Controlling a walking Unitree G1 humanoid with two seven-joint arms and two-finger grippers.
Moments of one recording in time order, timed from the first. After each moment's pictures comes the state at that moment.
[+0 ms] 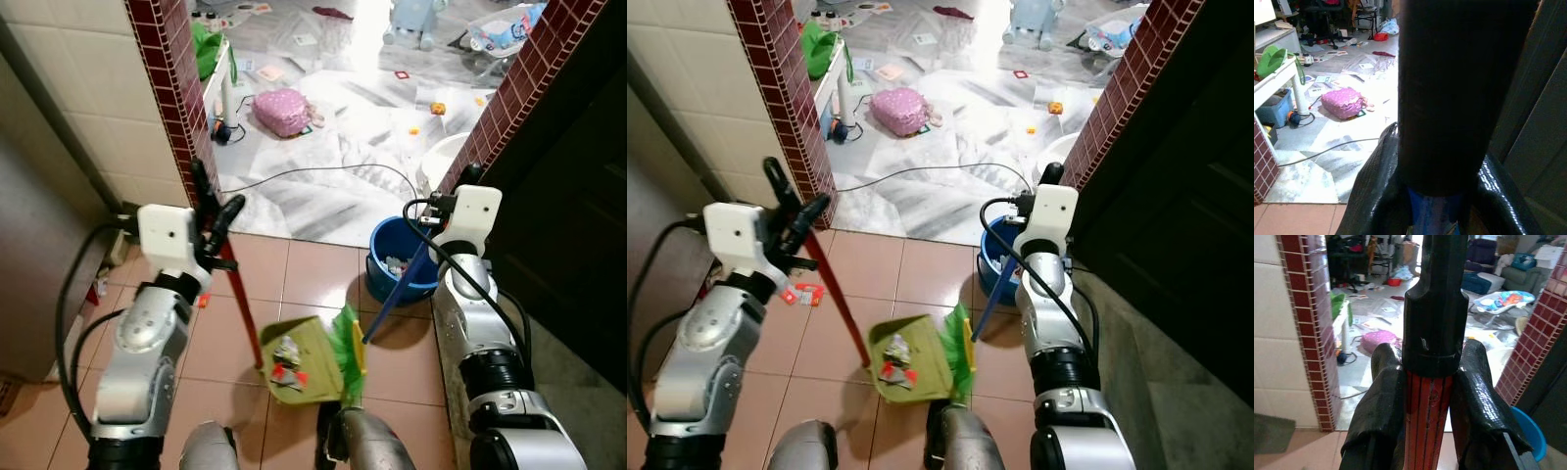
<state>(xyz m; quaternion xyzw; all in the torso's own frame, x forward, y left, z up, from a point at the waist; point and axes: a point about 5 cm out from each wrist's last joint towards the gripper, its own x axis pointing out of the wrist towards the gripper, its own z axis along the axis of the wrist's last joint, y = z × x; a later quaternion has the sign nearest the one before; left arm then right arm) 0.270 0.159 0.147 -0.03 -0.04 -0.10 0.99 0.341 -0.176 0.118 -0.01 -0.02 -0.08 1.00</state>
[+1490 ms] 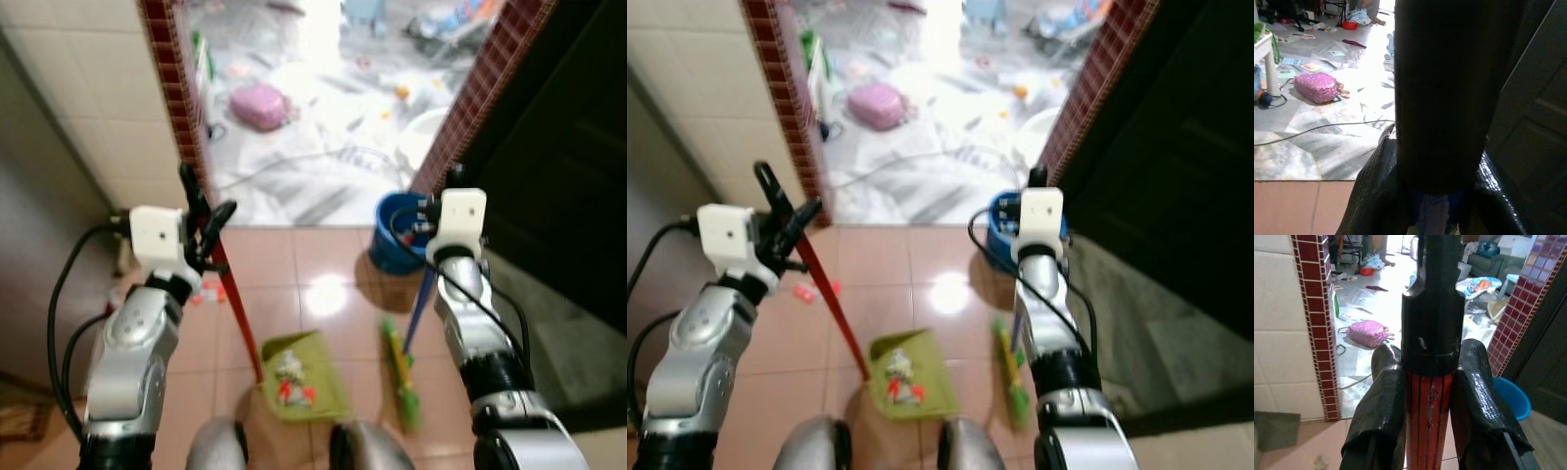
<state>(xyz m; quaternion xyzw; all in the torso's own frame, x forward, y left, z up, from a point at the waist) 0.271 0.164 0.139 -0.02 -0.02 -0.11 0.99 0.339 -0.173 0.113 -0.08 -0.01 -0.07 0.99</state>
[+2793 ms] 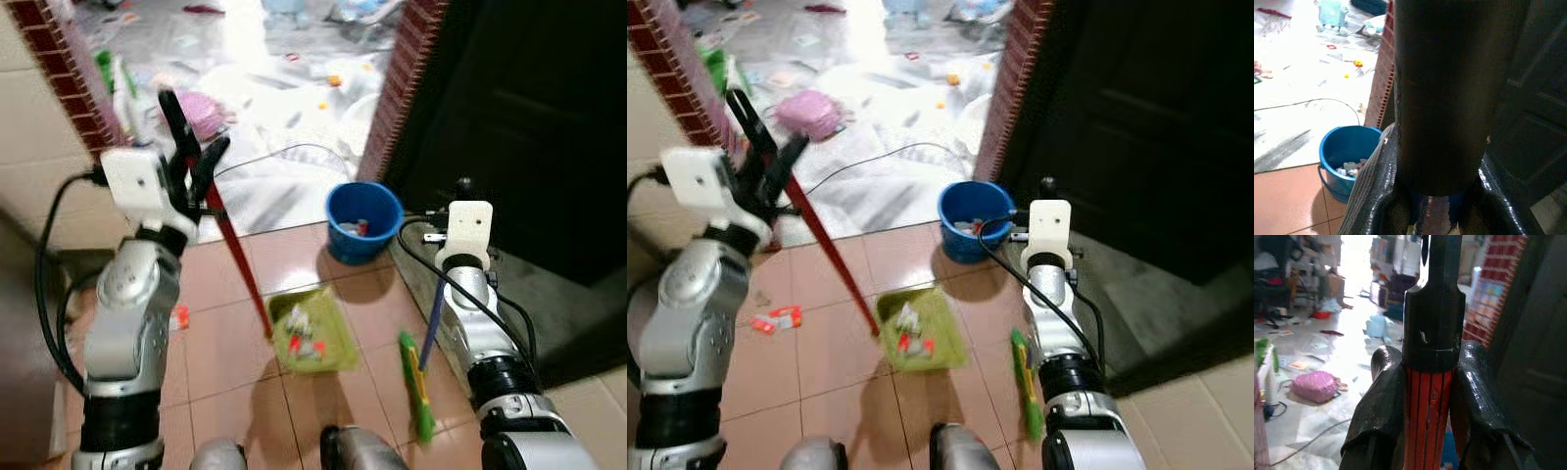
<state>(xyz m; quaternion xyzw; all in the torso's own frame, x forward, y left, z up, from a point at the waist) 0.294 0.164 0.204 -0.07 -0.13 -0.09 0.98 0.334 -0.187 0.096 -0.10 0.02 -0.11 0.99</state>
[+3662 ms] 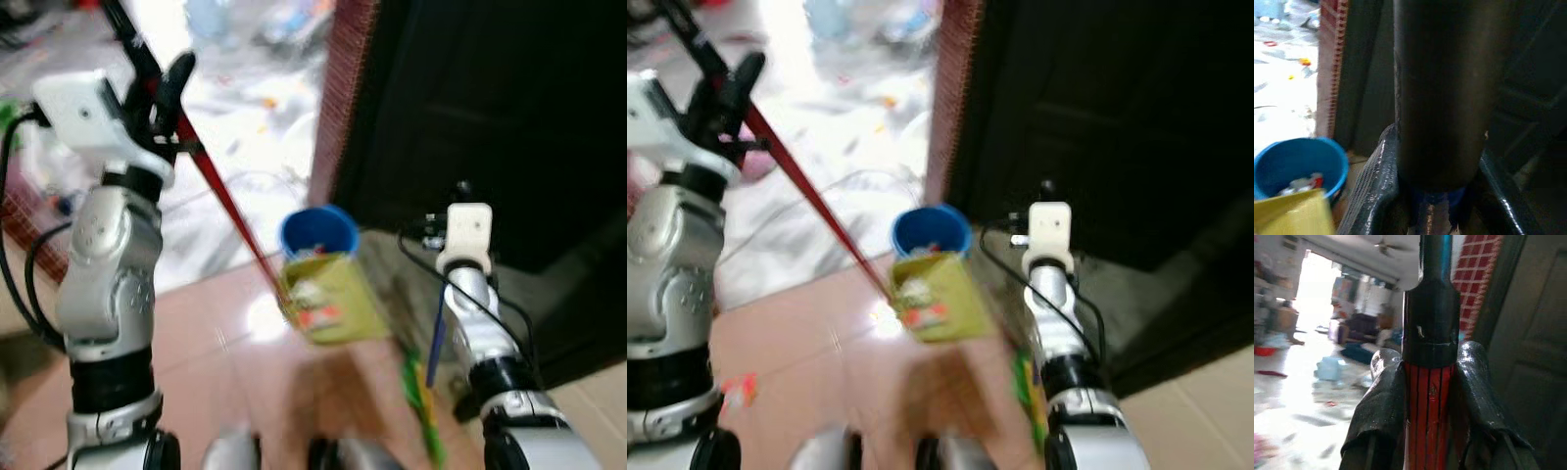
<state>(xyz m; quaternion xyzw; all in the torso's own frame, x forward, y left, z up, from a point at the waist) 0.301 0.174 0.264 -0.12 -0.22 -0.06 0.97 0.337 -0.185 0.093 -0.11 0.02 -0.10 0.99</state>
